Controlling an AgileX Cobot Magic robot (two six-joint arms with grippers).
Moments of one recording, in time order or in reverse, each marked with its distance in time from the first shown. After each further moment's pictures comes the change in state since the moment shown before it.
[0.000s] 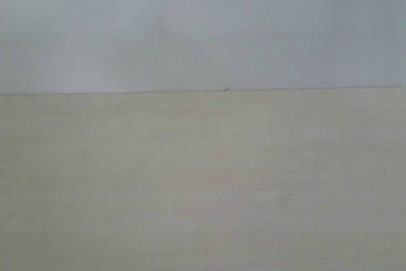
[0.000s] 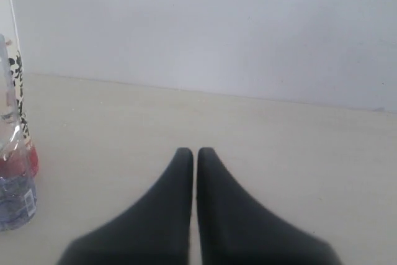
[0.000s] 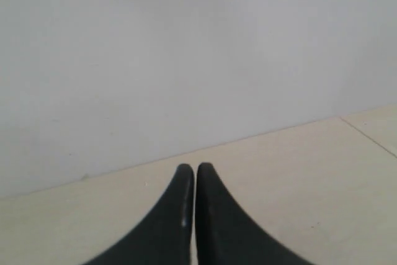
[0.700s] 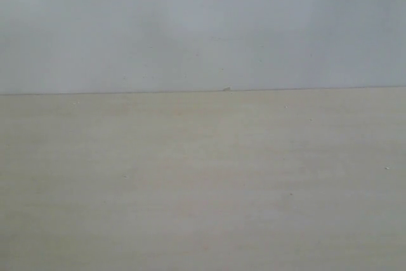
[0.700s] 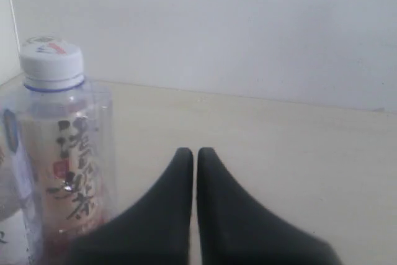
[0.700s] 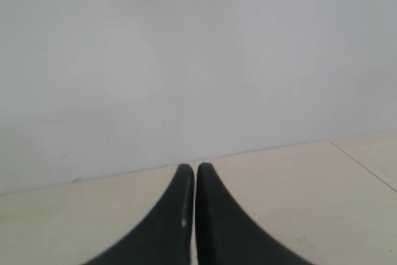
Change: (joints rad) left arm 0.000 0.000 0.000 0.000 0.000 0.000; right arm -0.227 -0.180 0.052 -0.569 0.256 0.470
